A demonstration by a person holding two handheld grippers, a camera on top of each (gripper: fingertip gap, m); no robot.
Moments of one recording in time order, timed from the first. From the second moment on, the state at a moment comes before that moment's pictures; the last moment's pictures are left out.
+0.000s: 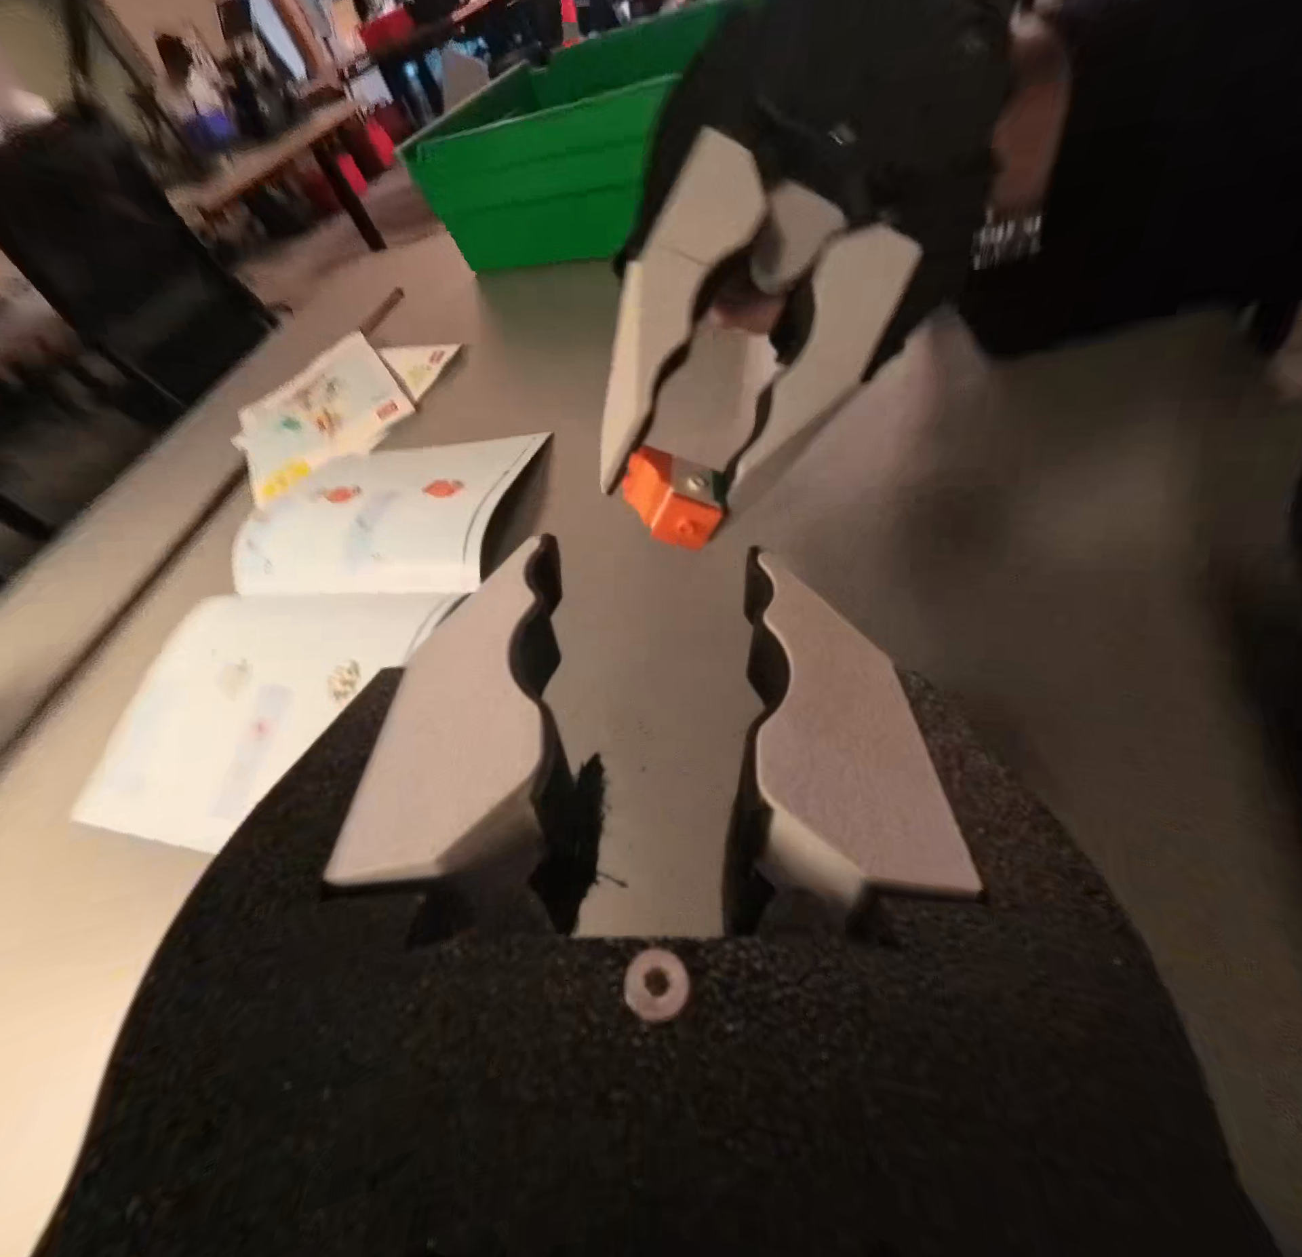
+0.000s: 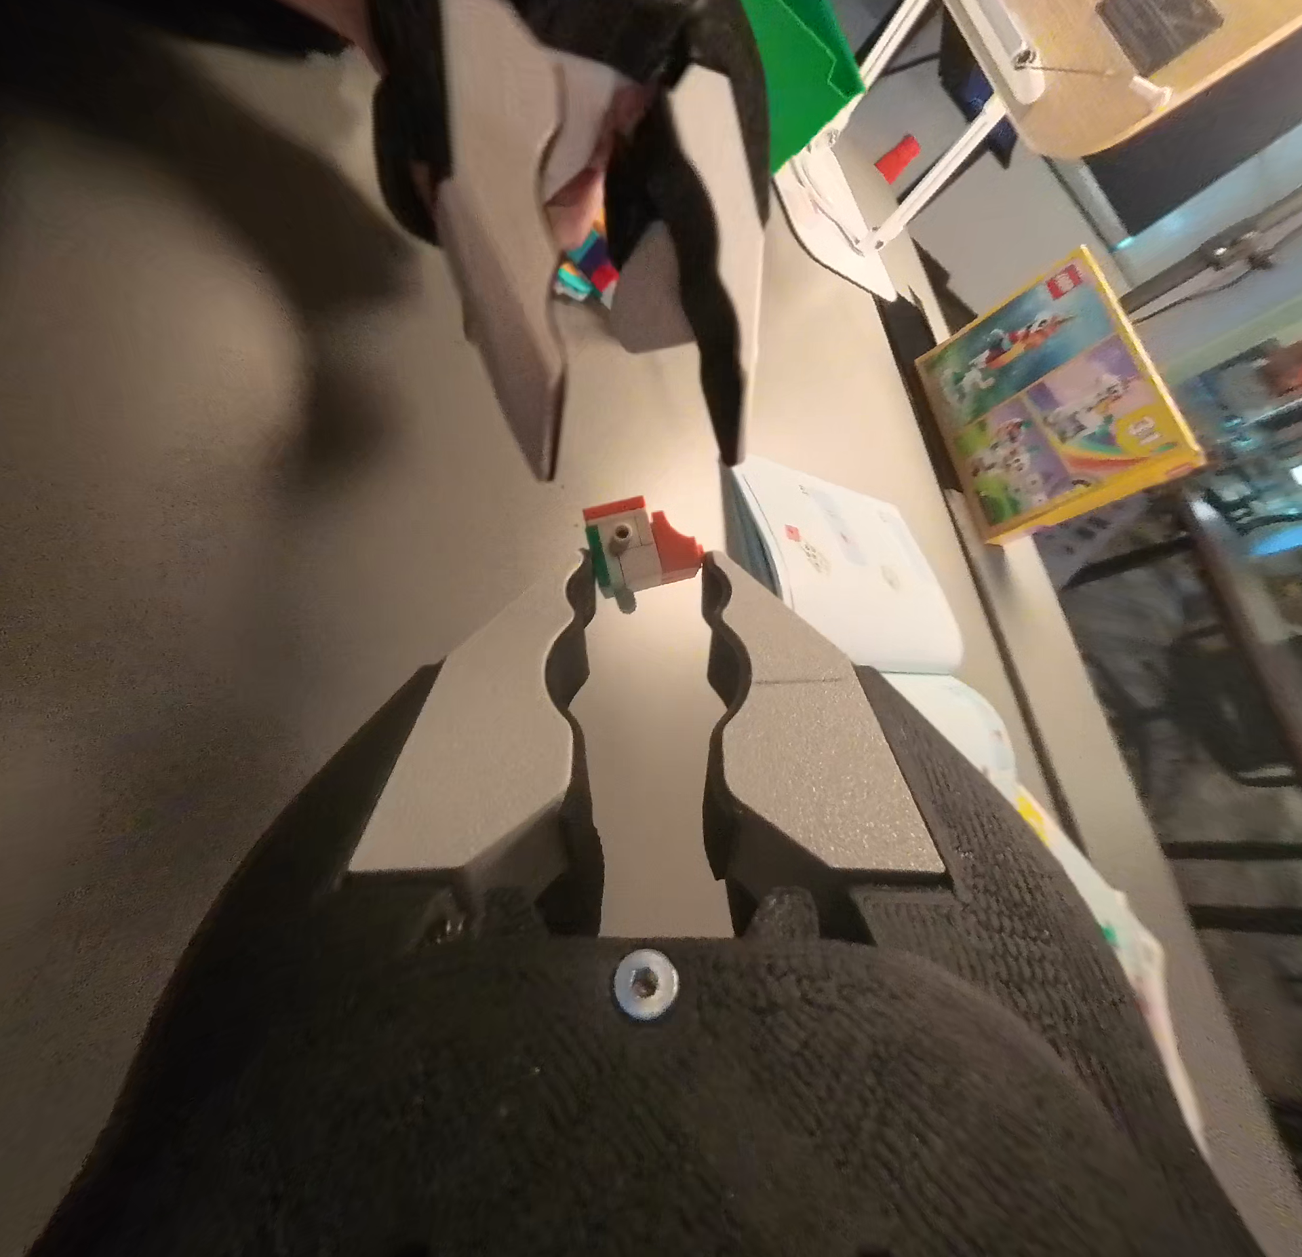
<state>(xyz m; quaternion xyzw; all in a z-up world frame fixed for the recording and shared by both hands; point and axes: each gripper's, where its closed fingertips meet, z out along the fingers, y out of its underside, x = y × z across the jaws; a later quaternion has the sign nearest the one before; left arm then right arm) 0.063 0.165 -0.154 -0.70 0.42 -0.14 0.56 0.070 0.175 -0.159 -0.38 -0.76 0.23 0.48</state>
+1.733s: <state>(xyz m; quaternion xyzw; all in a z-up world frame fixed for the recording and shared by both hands) 0.070 0.169 -0.174 -0.65 0.48 0.00 0.59 0.105 0.187 -0.194 -0.57 -0.68 0.32 0.32</state>
